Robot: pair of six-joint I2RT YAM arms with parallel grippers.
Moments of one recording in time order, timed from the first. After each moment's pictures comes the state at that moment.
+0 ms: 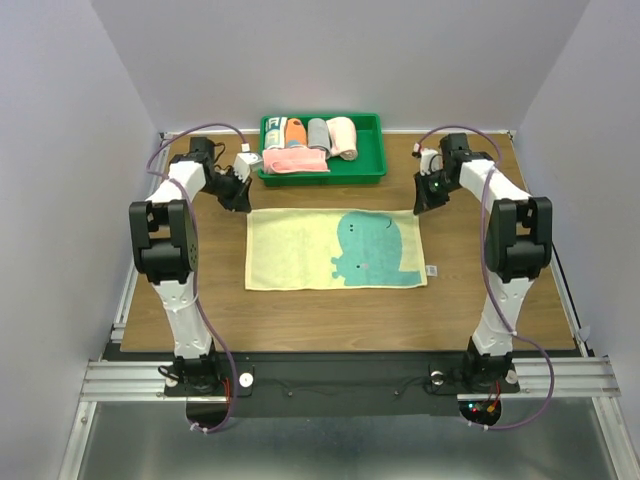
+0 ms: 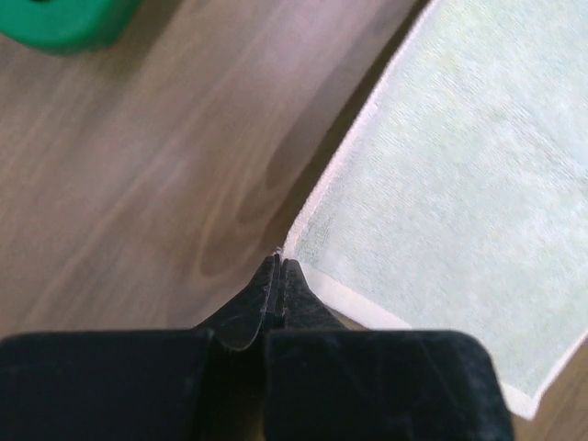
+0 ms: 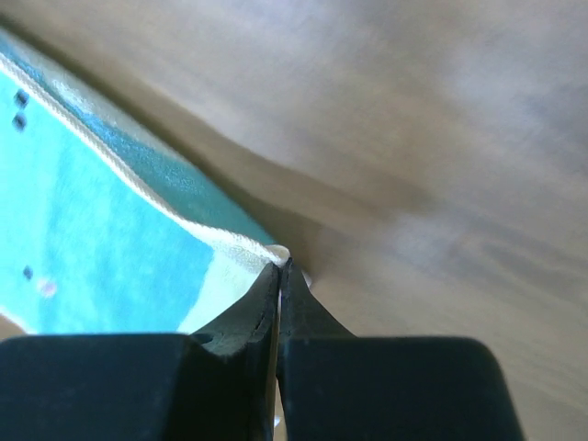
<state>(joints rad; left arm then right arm) 0.03 2.08 1.64 -0.78 0.66 0.76 0.06 2.07 1.65 -0.75 -0.40 -0.23</state>
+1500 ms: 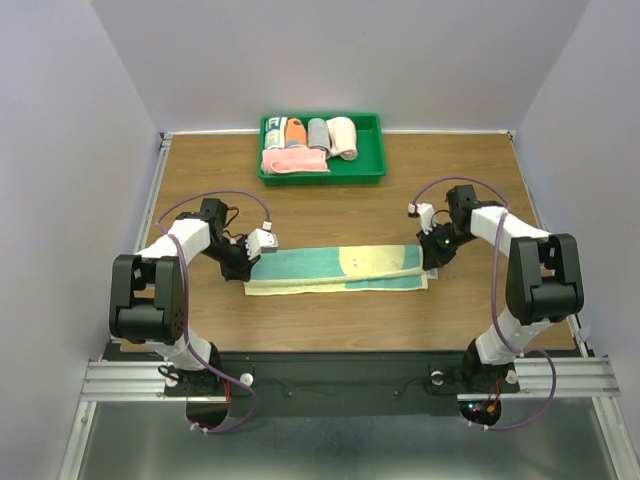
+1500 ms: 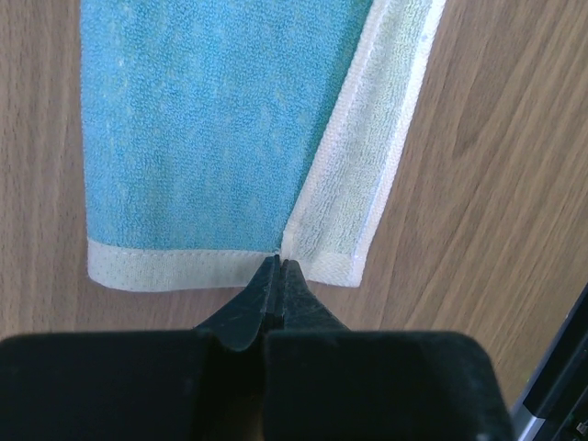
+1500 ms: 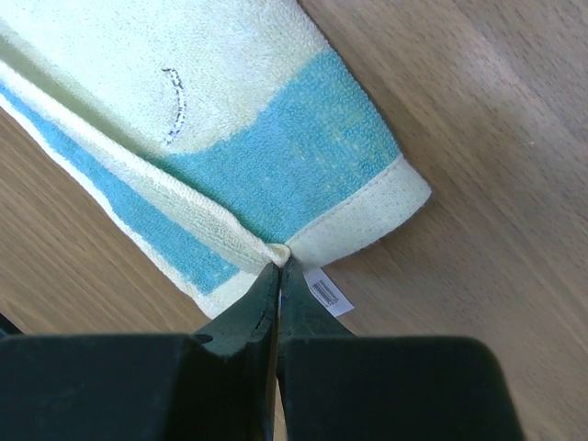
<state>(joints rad) -0.07 1.55 0.90 -0.83 0.55 1.16 0.06 1.67 1.02 -0.73 -0.49 -0.64</state>
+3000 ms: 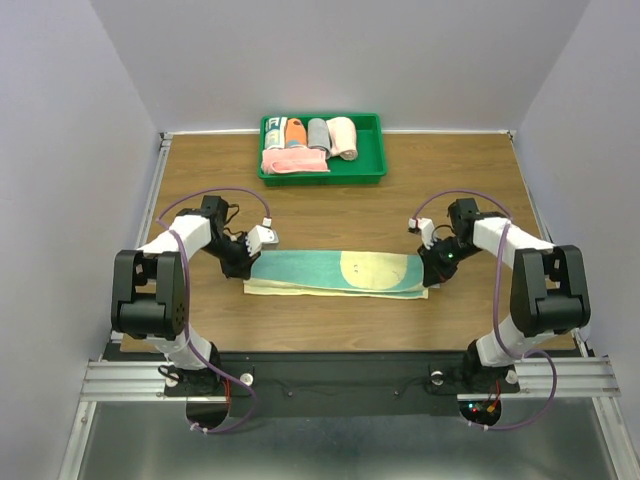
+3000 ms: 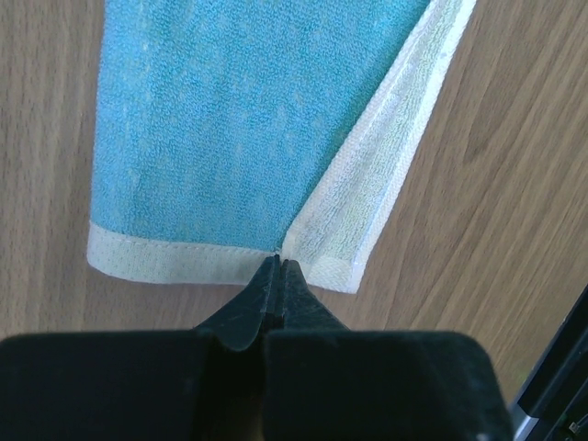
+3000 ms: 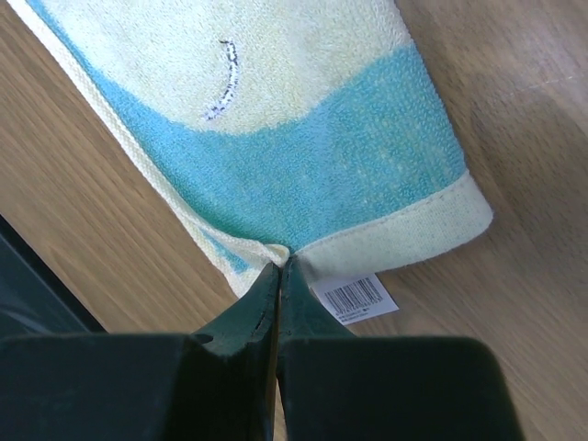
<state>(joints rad) -0.07 1.58 0.93 -0.83 0.54 1.12 0.06 1.60 0.90 -0.80 -0.56 -0.70</state>
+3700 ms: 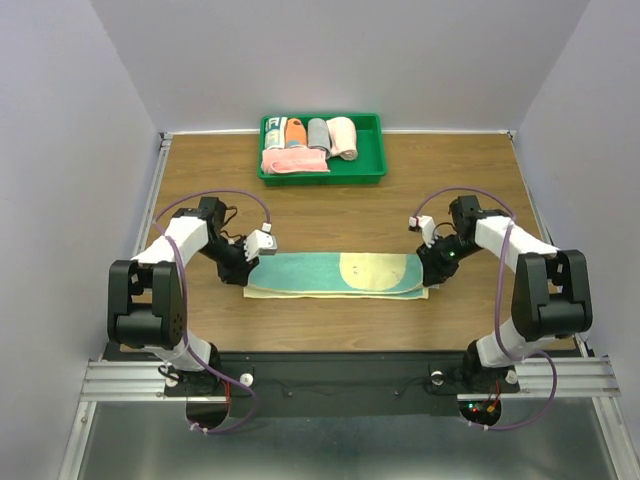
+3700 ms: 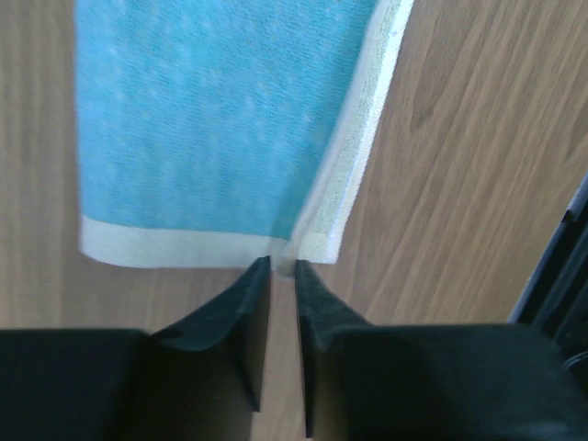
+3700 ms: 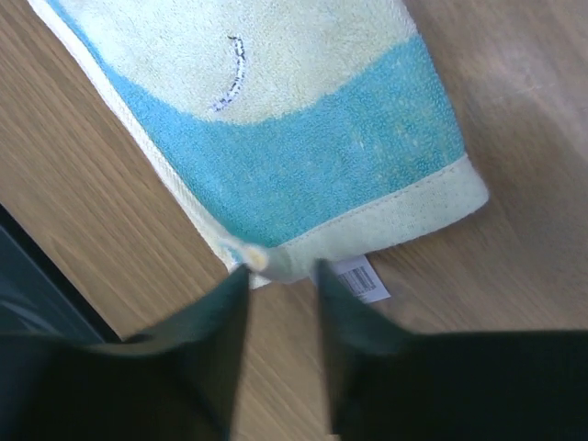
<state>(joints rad) -0.07 1.52 0.95 -0.96 0.54 1.20 0.06 1.54 0.92 -0.84 -0.55 -0.73</state>
